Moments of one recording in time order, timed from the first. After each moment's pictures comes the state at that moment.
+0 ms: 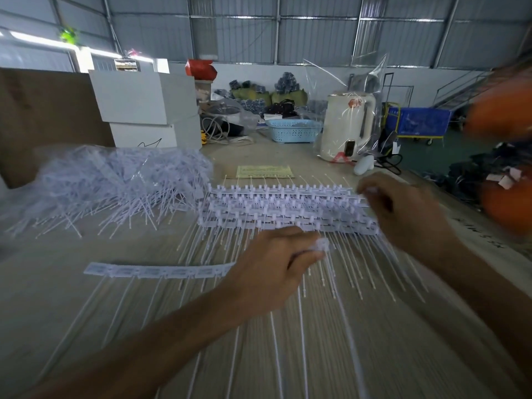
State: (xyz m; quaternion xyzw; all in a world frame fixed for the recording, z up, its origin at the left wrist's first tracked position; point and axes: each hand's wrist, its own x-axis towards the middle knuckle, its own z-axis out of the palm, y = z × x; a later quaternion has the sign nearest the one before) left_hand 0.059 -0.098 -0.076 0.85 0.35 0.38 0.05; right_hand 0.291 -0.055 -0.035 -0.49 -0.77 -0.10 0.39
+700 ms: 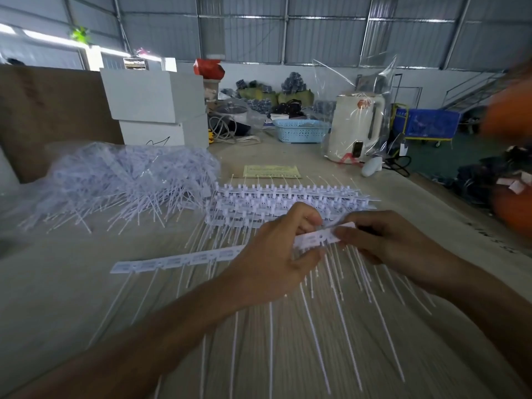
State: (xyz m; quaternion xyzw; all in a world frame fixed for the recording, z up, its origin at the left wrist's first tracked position) left_hand 0.053 -0.095 -0.070 0.82 0.38 0.40 0.15; right_hand 0.266 -0.083 -0.039 -0.39 -0.78 0.34 0.35
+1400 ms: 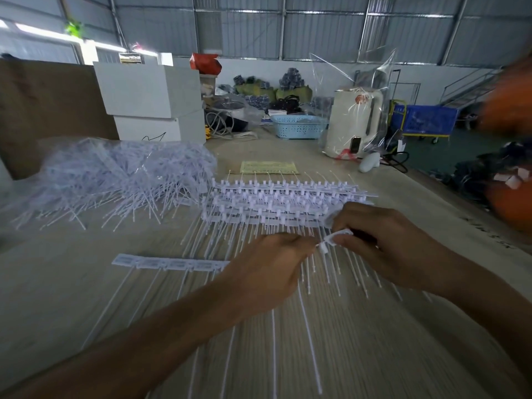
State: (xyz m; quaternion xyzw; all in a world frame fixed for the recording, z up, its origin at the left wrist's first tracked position) left_hand 0.047 -0.100 -0.080 0.88 0.38 0.27 -0.03; right_hand 0.267 -0.086 -0.036 -0.32 -0.91 0.01 0.26
